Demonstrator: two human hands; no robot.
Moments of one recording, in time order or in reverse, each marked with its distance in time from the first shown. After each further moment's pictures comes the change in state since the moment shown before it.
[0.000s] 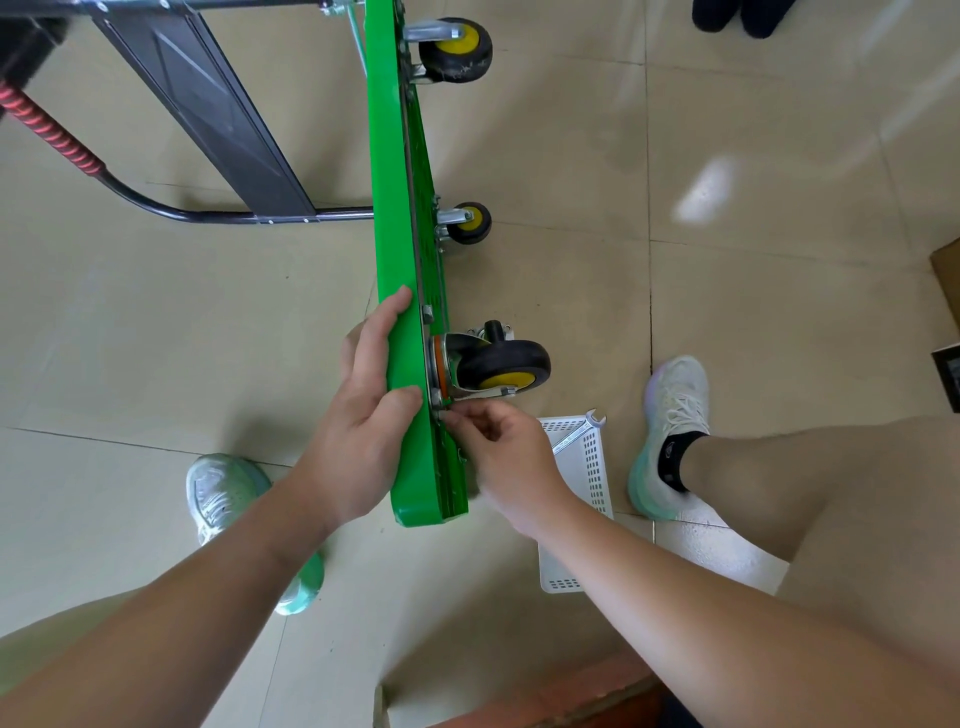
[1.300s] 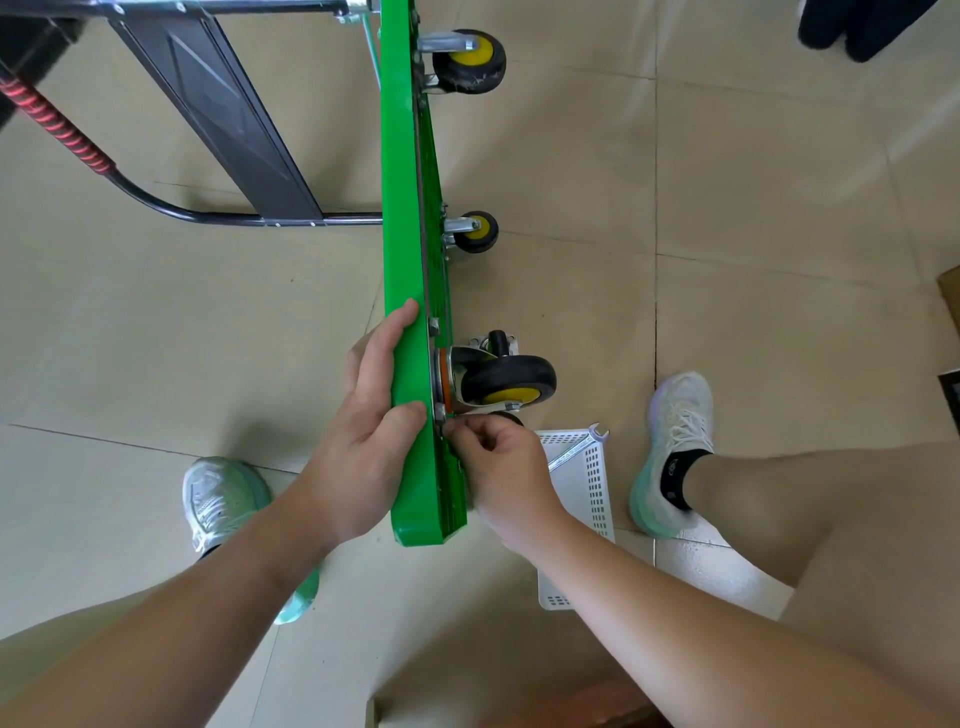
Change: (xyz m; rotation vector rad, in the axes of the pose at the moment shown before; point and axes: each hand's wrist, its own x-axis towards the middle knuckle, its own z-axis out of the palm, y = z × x) left_hand -0.001 -0.001 -0.001 -0.038 -0.002 -0.009; right_hand 0.000 -0.006 0.009 0.065 -0.003 0.078
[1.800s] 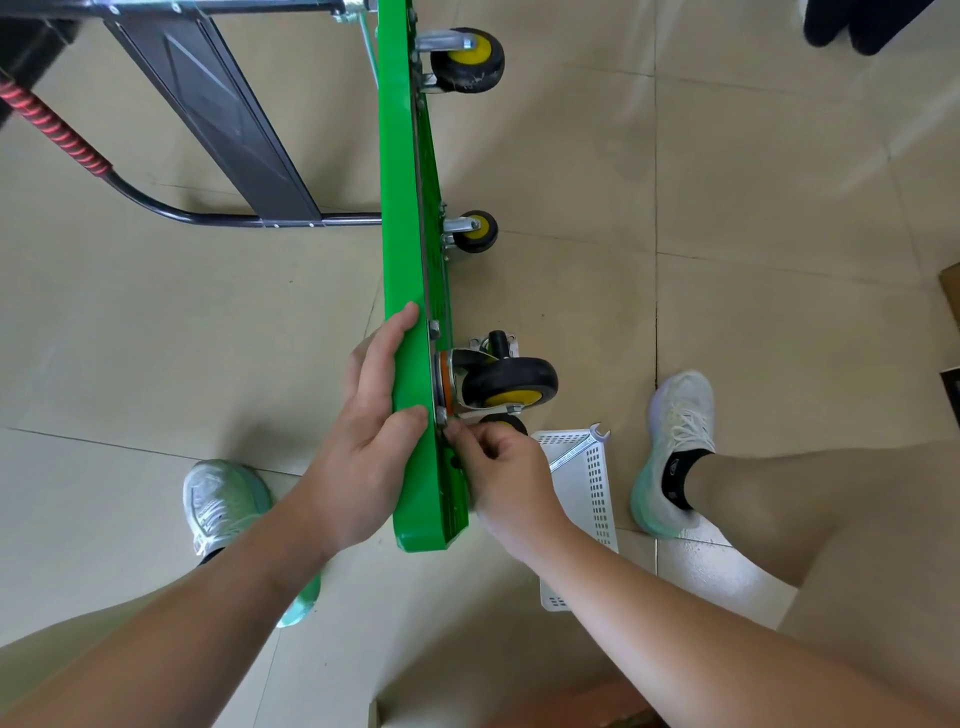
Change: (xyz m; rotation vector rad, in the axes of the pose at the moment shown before) left_hand 0.001 0.002 0.000 0.010 0.000 0.004; right_hand -0.003 0.002 -0.002 -0.069 0.023 -0.029
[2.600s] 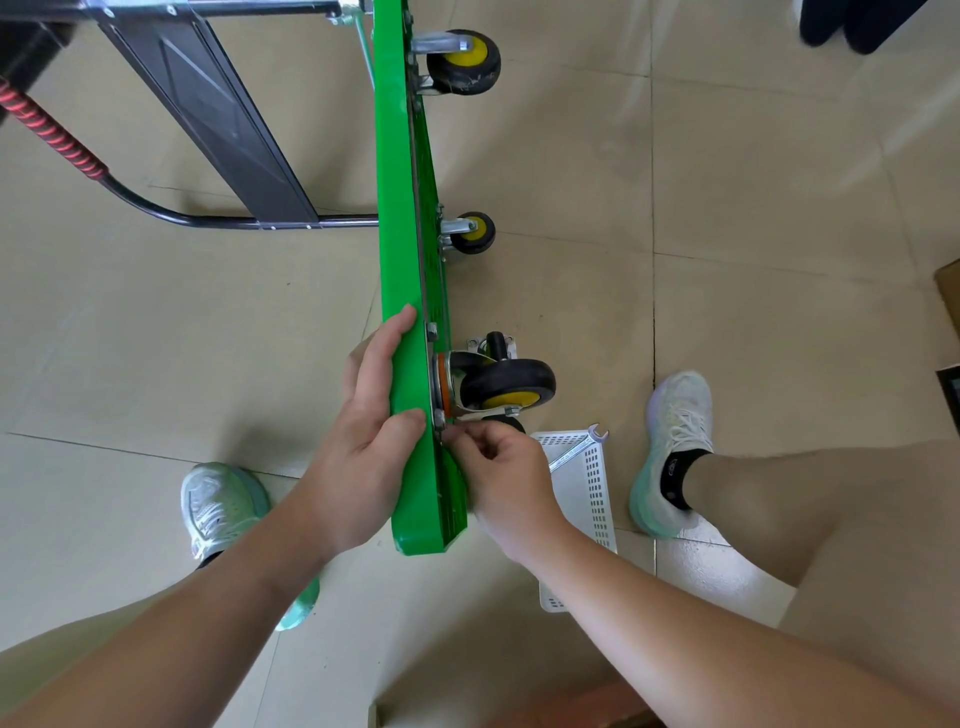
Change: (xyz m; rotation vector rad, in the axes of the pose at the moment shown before) left_hand 0.000 0.002 0.000 0.015 -0.008 0.001; right_hand 0.002 0.004 0.002 0.073 0.023 0.010
